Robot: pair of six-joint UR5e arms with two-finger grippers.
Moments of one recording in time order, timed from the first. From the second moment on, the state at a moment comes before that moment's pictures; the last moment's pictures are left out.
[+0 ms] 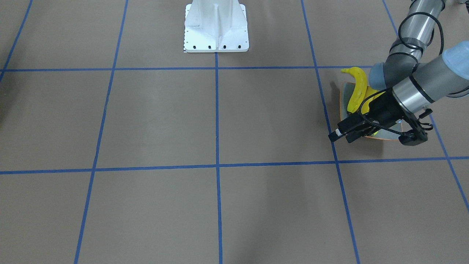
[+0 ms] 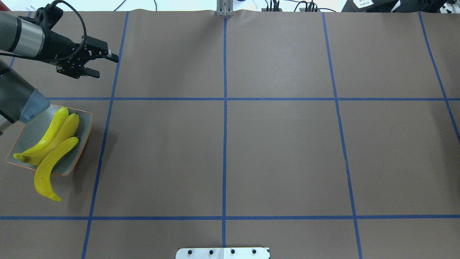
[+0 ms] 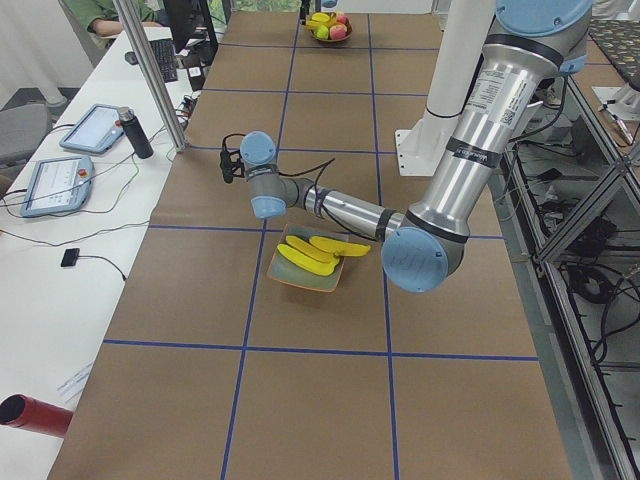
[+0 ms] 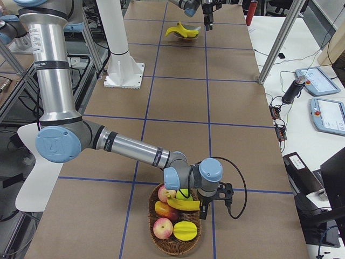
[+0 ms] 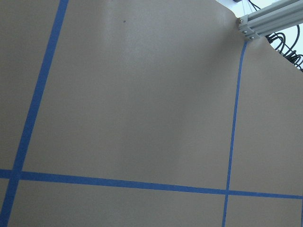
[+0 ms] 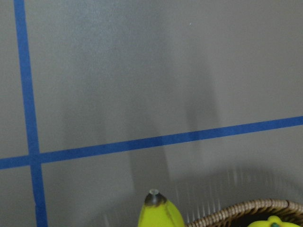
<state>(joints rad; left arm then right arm) -1.05 -1.96 -1.44 -2.62 -2.39 -1.50 1.47 -1.47 1.15 -1.14 2.19 0.27</state>
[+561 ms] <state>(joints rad) -1.05 -1.96 -1.42 -2.62 -2.39 -1.50 1.44 -1.47 1.13 -1.14 2.18 0.27</state>
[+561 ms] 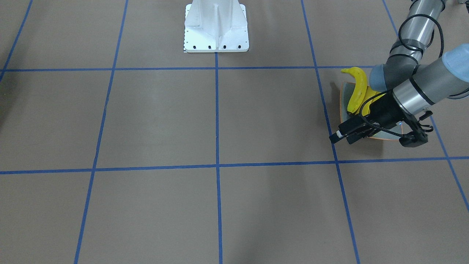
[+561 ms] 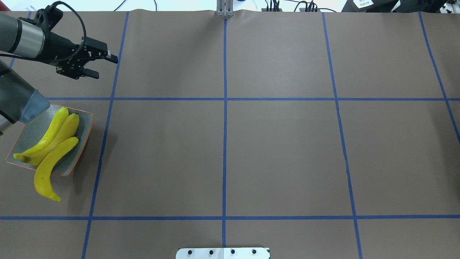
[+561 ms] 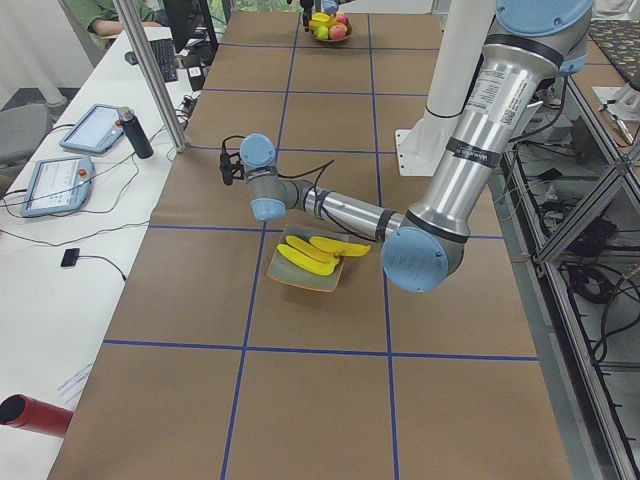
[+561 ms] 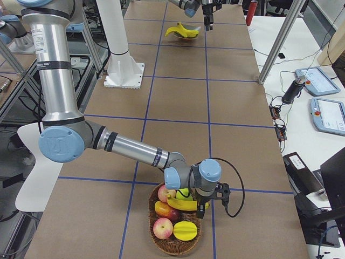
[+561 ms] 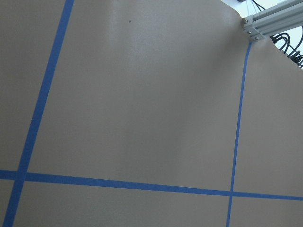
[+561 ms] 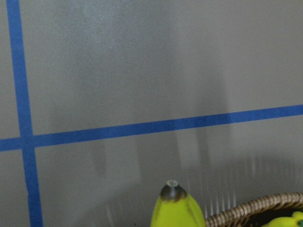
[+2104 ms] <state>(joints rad) -1.05 -1.96 -1.41 -2.62 -2.39 -1.45 1.62 -1.33 1.30 -1.51 2.22 0.08</state>
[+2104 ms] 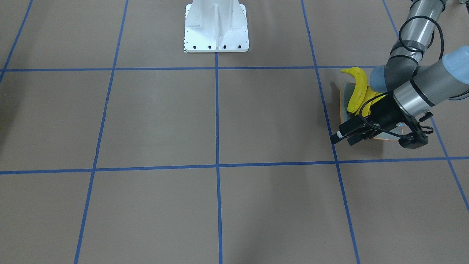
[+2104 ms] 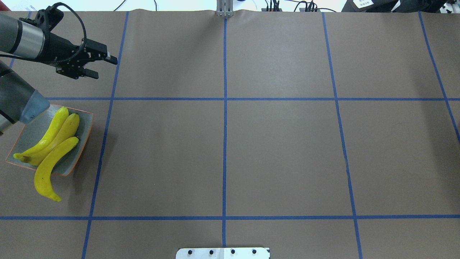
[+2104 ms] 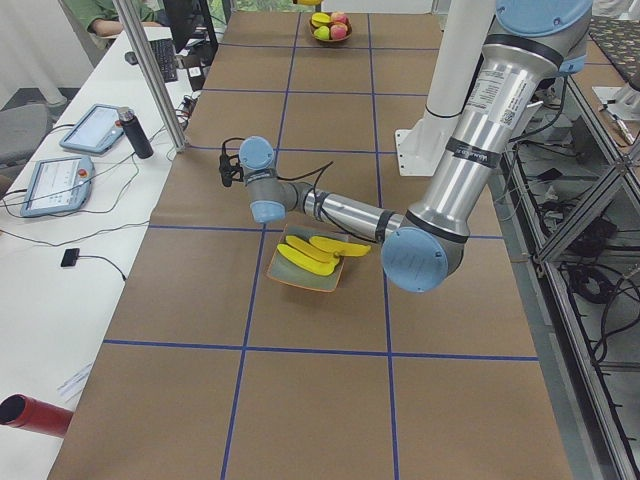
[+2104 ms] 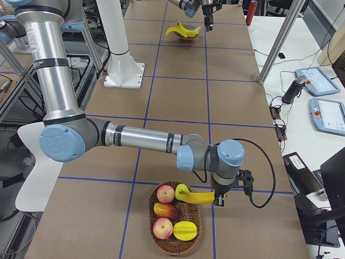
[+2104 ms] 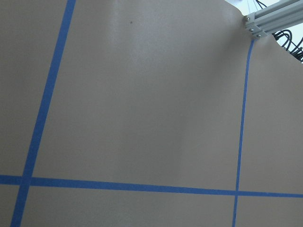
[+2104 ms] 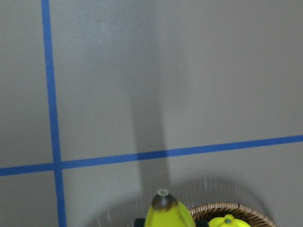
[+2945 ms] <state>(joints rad) -1.01 -2.01 -1.41 -2.62 -2.39 -1.45 1.30 -1.02 1.38 -1.51 2.45 0.77</state>
